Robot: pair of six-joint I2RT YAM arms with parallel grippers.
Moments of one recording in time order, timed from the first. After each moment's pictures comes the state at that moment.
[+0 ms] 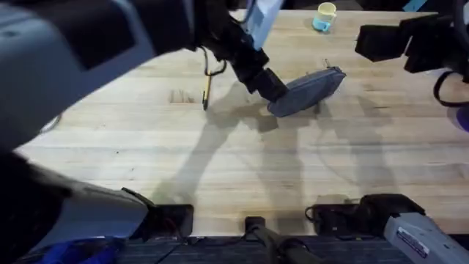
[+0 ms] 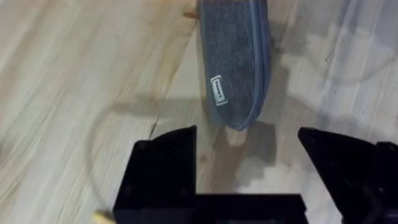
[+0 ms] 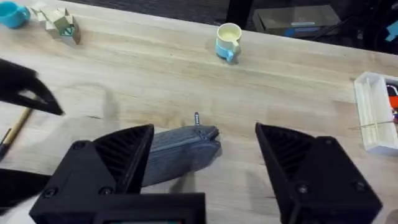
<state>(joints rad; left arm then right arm) -0.51 1.63 1.29 -0.66 0.51 0.50 0.00 0.86 0.98 -0.60 -0.05 -0.13</state>
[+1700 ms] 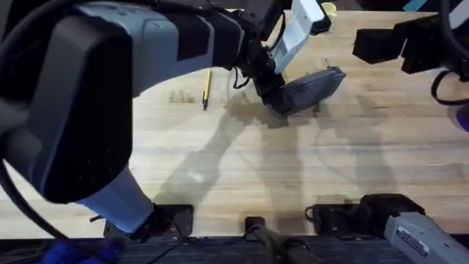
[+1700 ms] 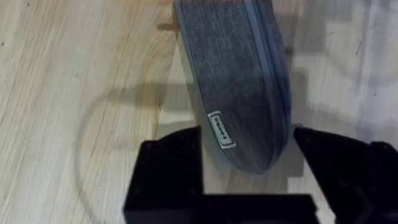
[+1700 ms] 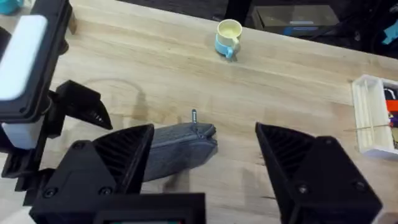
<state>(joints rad) -0.61 1.87 1.30 -0.46 0.49 0.59 0.00 0.88 0.98 -0.60 -0.05 -0.17</state>
